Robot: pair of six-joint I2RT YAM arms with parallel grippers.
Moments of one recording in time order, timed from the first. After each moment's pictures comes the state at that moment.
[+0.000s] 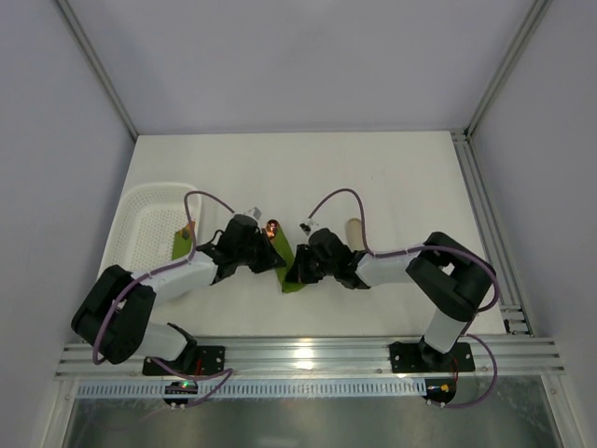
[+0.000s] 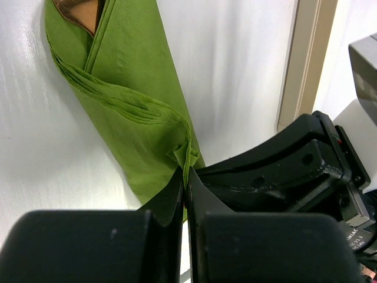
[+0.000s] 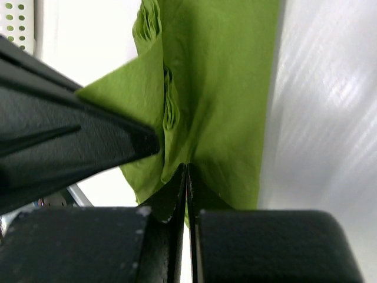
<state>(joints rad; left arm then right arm) -0.60 1.38 0.62 -0.01 0.20 -0.89 0.88 1.74 0.73 0.33 -0.20 0.77</state>
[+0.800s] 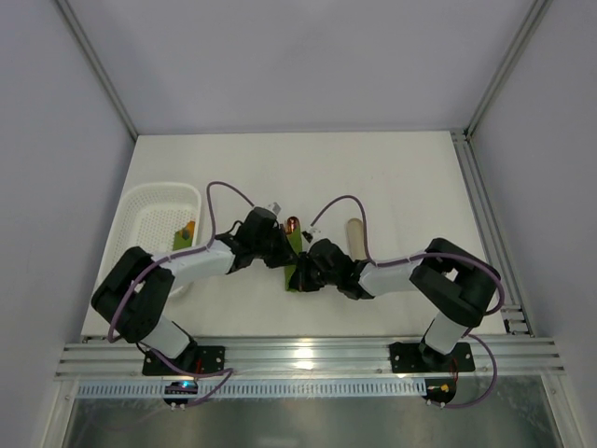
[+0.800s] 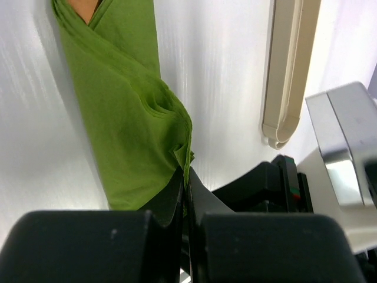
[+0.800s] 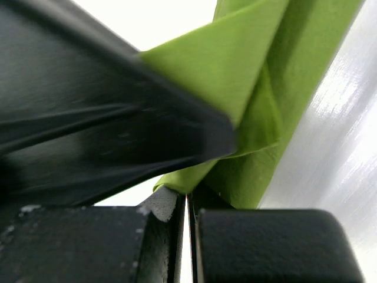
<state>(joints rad) -0.67 1.52 0.76 -0.02 0.21 -0.88 0.93 1.69 0.64 0.38 -0.12 0.81</state>
